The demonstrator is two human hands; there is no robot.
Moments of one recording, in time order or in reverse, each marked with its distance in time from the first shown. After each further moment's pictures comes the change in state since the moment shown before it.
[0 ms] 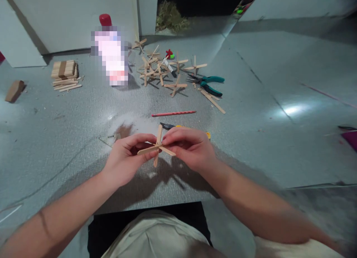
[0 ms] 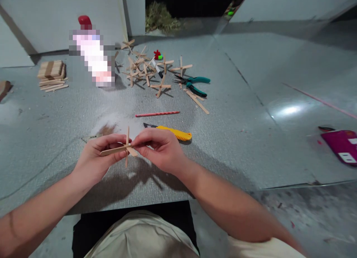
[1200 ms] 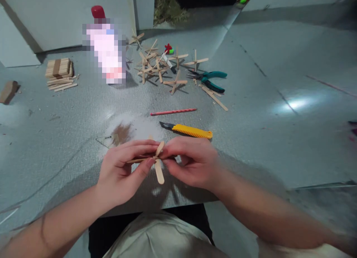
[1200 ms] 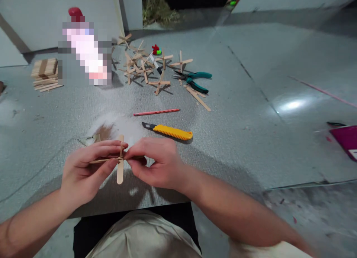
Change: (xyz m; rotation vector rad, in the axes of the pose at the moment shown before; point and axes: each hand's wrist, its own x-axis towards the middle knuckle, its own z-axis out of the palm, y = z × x) left_hand -0.015 0.022 0.006 0.483 -0.019 0.453; right_hand -0.007 -0.014 0.006 -0.410 -0.055 -0.338
